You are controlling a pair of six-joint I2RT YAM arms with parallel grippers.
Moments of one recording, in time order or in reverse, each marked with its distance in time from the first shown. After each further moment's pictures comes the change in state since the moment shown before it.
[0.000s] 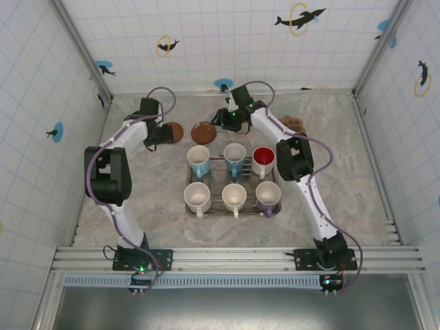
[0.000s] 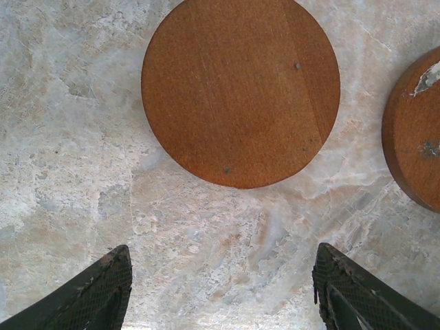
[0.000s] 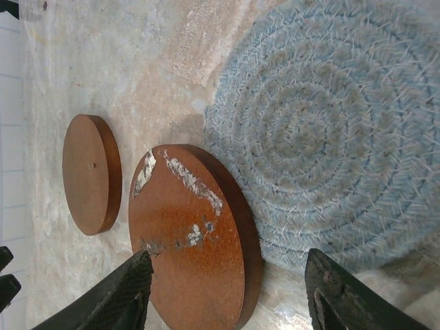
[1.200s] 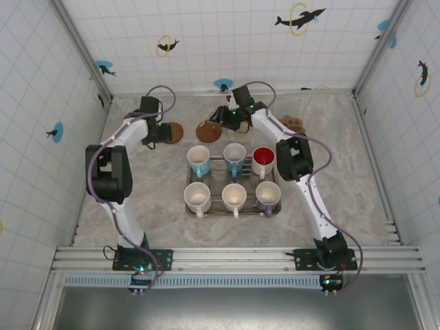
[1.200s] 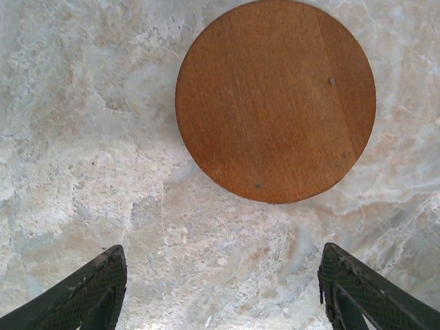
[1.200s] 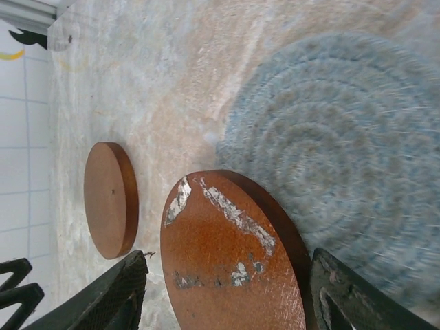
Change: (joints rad) left arm 0.003 0.026 0.035 -0.023 -0.069 0.014; right arm -0.007 0.024 0.005 0.103 -0.024 0.080
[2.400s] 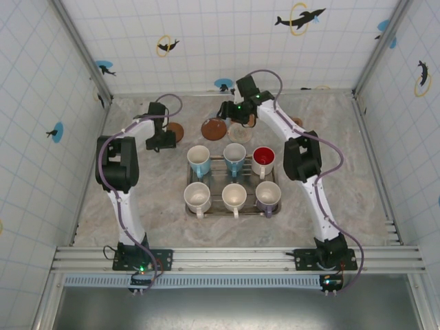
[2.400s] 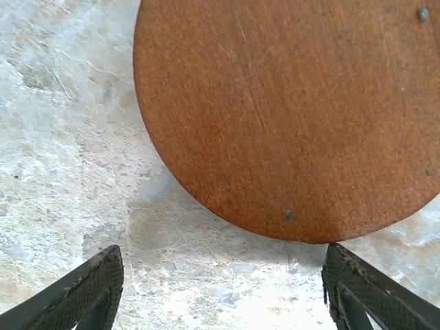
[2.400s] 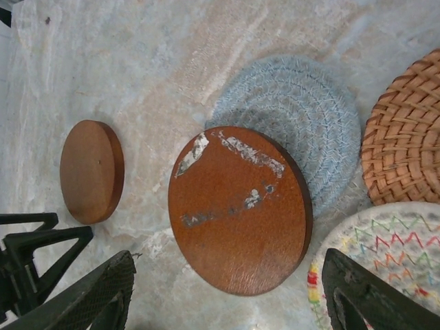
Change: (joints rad) left arm -0.008 0.167 0.052 0.000 -0.018 0.040; right arm -0.016 -0.148 -0.038 -0.213 0.130 -0.195
